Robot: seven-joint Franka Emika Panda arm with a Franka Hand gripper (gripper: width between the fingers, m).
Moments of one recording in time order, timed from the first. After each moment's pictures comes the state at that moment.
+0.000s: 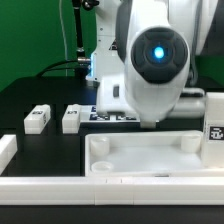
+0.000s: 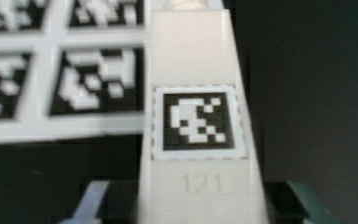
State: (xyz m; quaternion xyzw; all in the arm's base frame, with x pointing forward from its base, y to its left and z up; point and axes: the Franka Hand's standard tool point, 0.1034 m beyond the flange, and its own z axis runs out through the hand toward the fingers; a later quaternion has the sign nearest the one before) arm 0.433 0.034 0.041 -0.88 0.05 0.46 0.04
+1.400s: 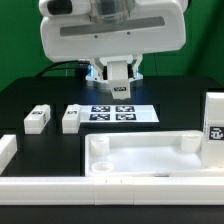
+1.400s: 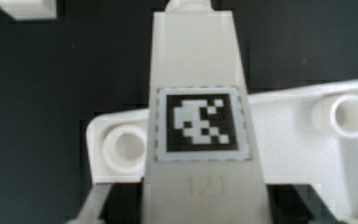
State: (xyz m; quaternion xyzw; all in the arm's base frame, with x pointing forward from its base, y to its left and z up) arm 0.547 -0.033 0.136 -0.99 0.05 0.15 0.06
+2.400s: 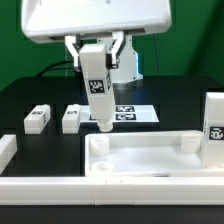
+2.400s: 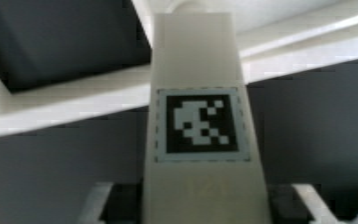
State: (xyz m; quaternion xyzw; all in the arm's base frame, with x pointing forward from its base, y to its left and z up) arm 0.614 -0.064 0.167 -0.96 0.12 -0.26 -0.01
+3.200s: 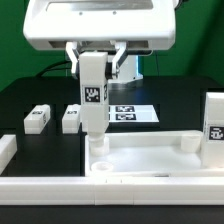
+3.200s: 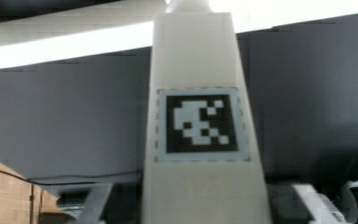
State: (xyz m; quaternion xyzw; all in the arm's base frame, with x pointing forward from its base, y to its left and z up) arm 0.628 -0.066 0.155 -0.94 0.11 -0.31 -0.03
